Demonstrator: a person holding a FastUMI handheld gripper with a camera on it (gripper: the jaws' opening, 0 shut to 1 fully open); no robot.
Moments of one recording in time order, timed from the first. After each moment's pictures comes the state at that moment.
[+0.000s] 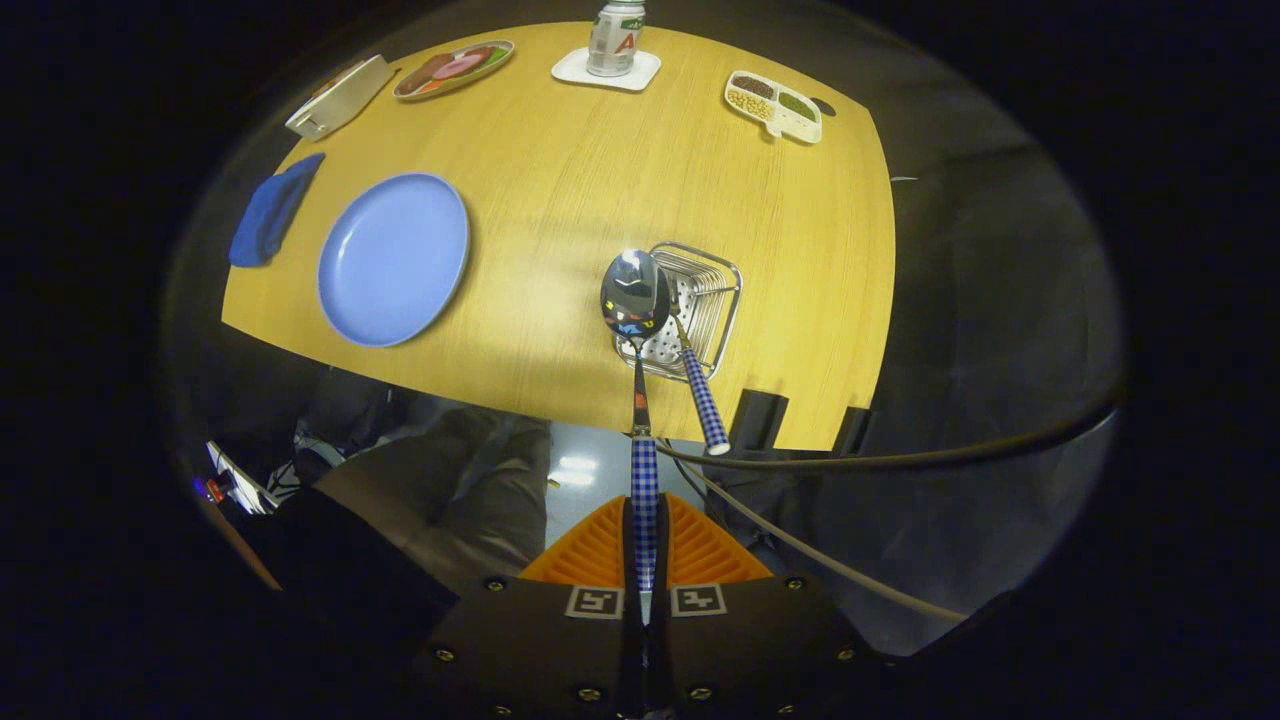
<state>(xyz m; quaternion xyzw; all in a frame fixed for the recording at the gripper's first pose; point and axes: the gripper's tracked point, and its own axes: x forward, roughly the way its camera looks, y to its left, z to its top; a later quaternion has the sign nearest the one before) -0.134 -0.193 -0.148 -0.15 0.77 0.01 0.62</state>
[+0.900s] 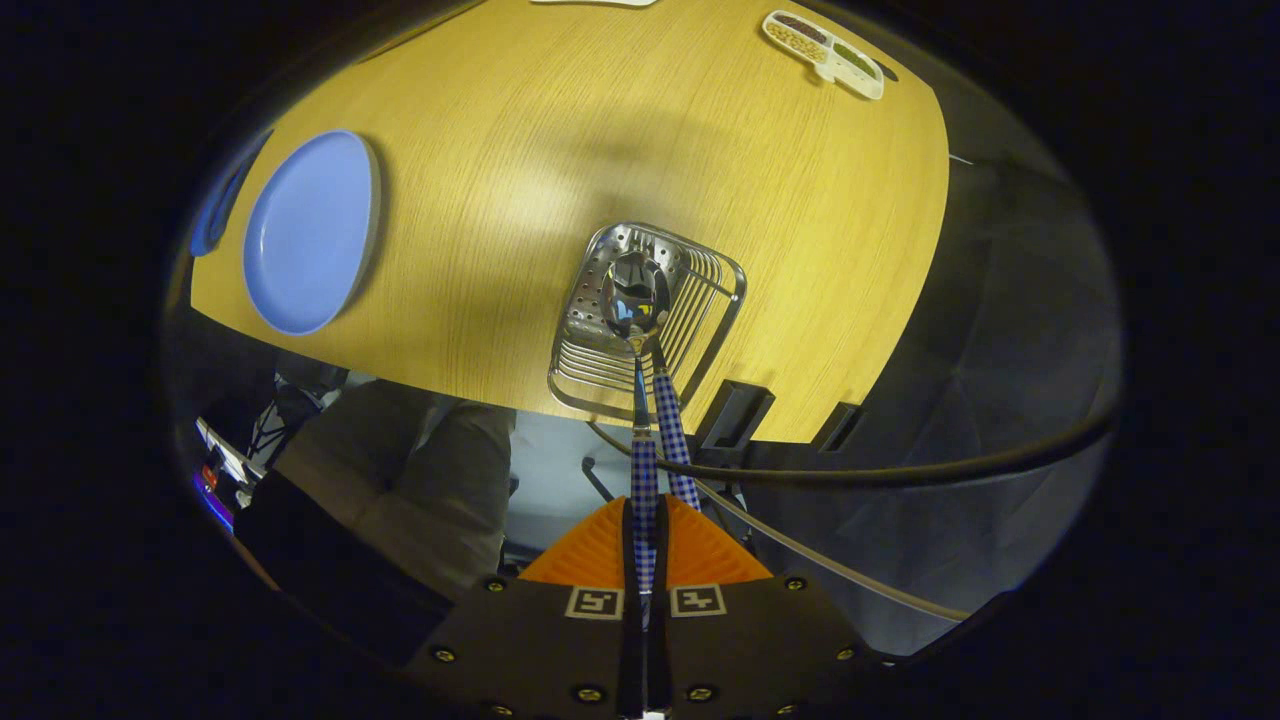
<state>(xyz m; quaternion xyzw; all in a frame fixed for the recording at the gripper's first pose) -0.104 -0.218 -0.193 -0.18 0.86 0.02 0.48</state>
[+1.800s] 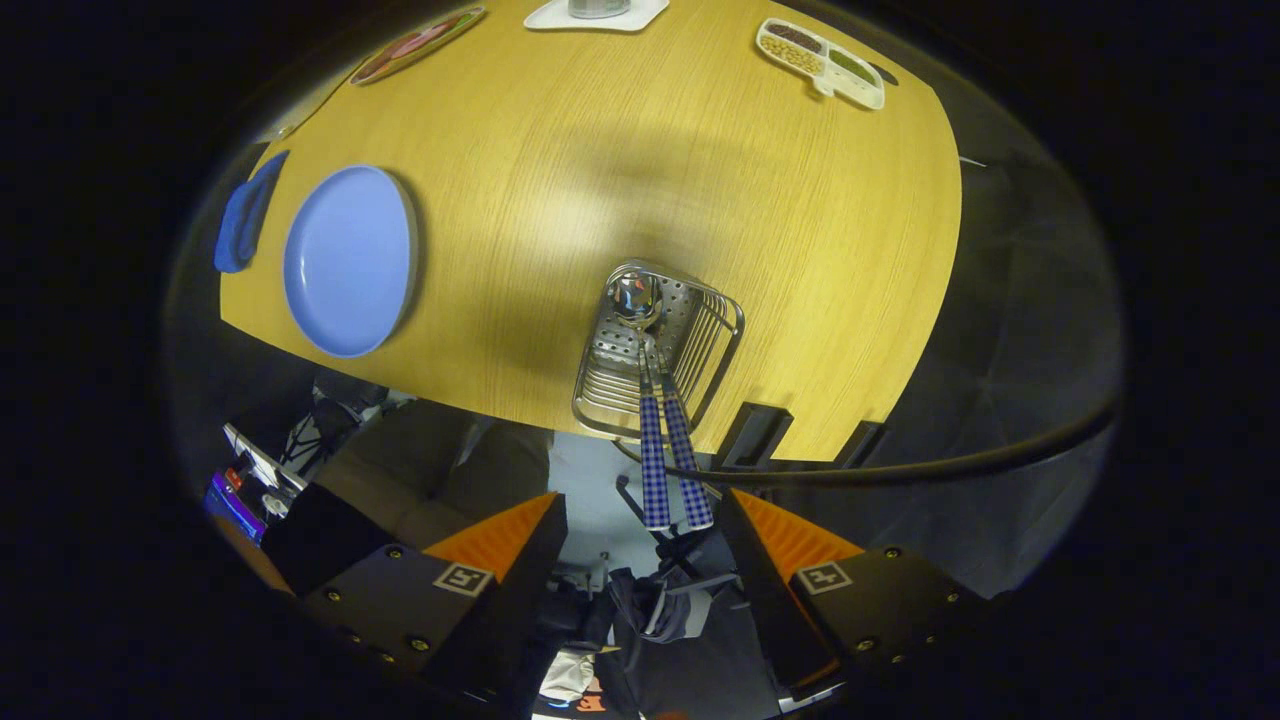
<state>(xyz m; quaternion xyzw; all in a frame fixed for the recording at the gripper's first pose) -0.090 -0.209 -0.175 -0.11 0.84 0.05 0.53</state>
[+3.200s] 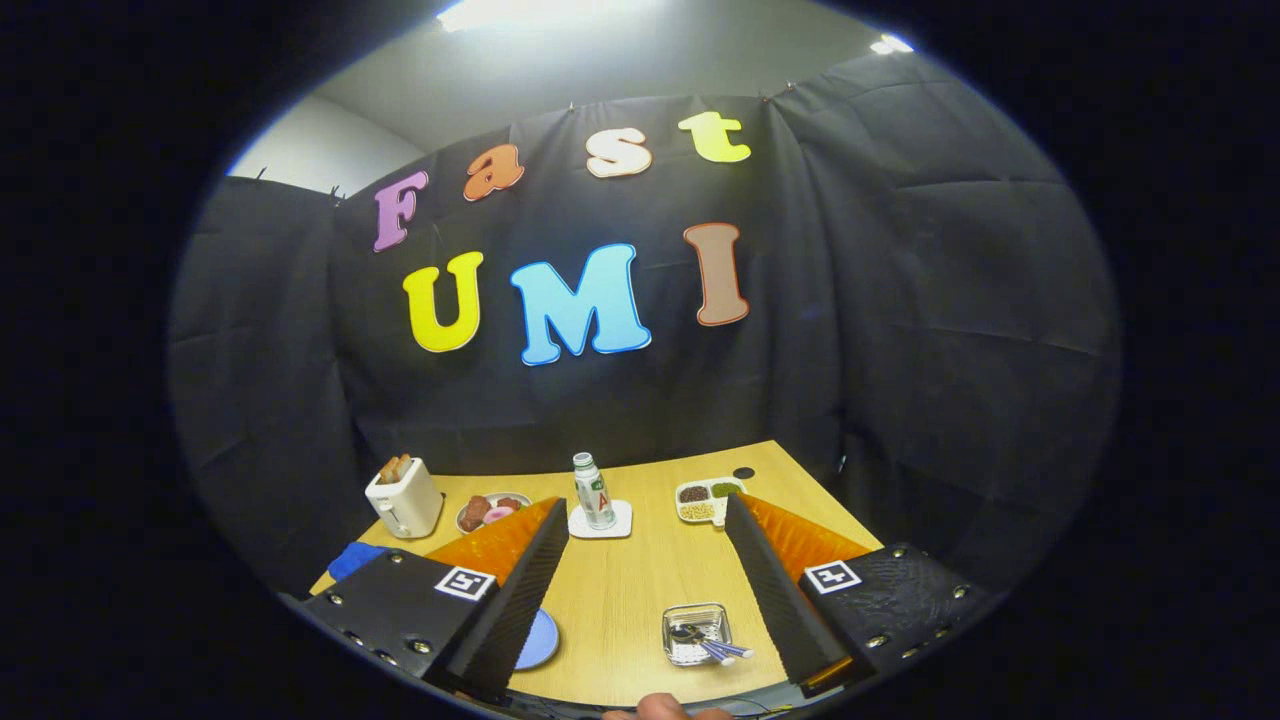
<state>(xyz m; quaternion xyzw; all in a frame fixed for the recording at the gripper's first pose) -0.050 -0.182 0.027 0.07 0.12 0.00 0.99</state>
